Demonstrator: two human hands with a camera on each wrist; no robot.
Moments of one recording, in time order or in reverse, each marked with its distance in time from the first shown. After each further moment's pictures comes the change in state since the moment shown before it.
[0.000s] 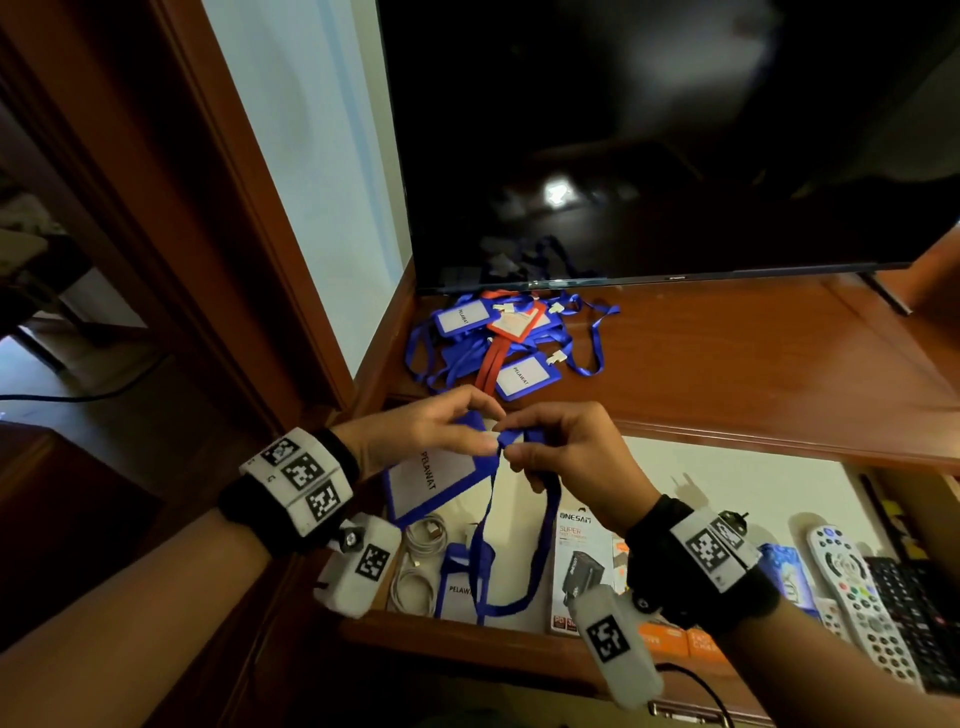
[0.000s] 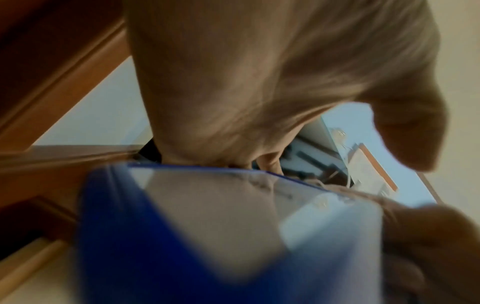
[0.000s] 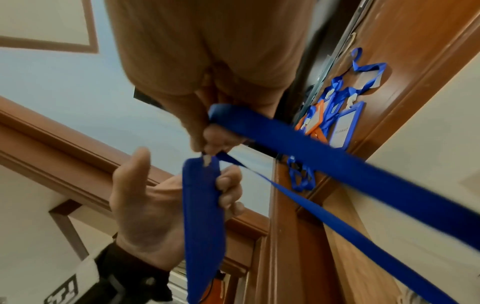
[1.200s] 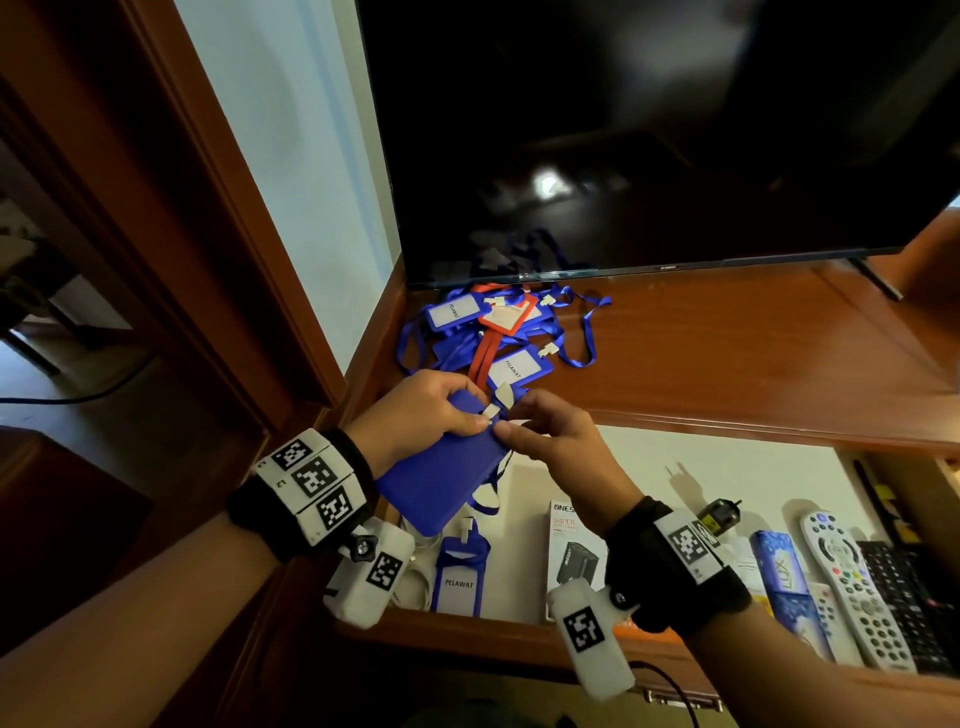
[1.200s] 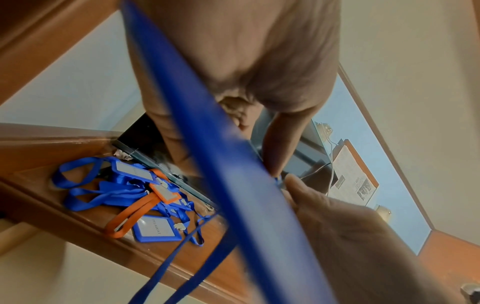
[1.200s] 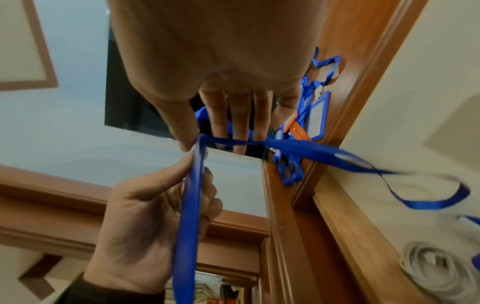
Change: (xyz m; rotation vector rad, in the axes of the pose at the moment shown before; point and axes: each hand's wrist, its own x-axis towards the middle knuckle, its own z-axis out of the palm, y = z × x) left_hand 0.009 0.011 0.017 0.052 0.334 -0.020; right_hand 0.005 0.019 0.005 0.089 0.113 0.117
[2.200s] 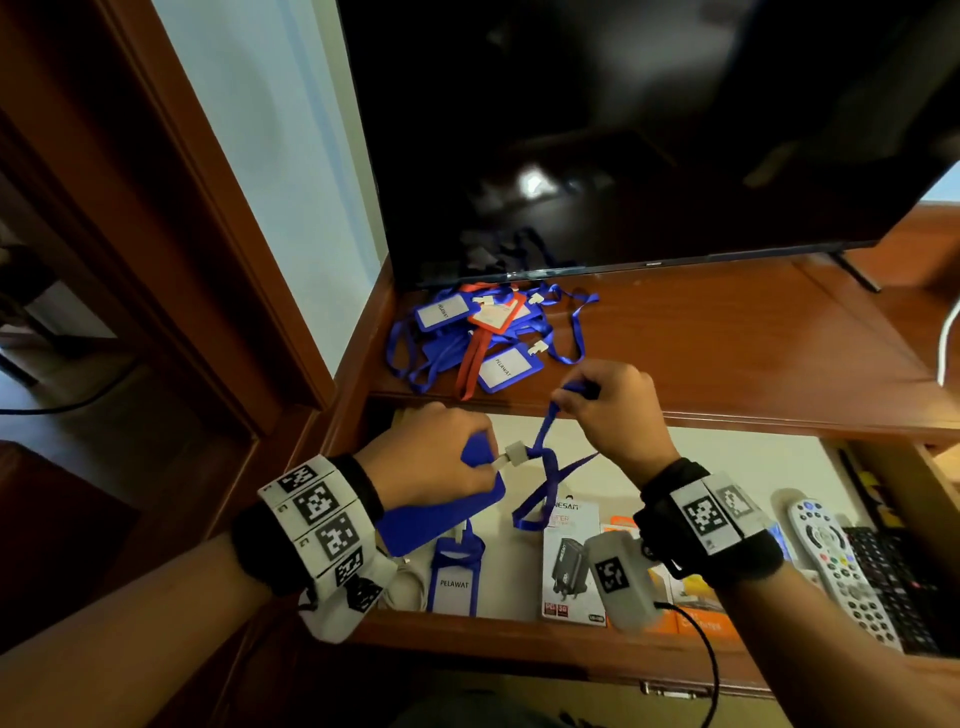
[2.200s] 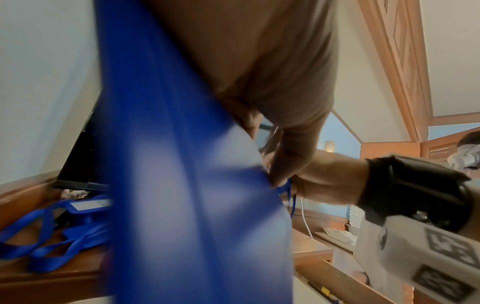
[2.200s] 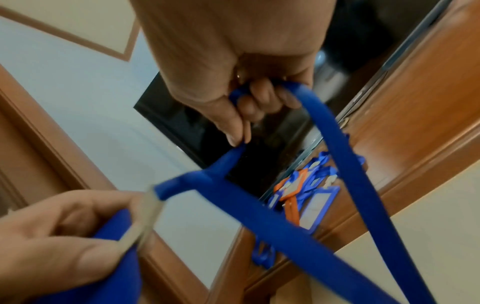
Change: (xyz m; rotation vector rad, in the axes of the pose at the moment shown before) left_hand -0.018 0.004 0.022 0.696 -0.047 0.170; right_hand 0.016 -0.005 -0.047 -0.667 0.324 -0.224
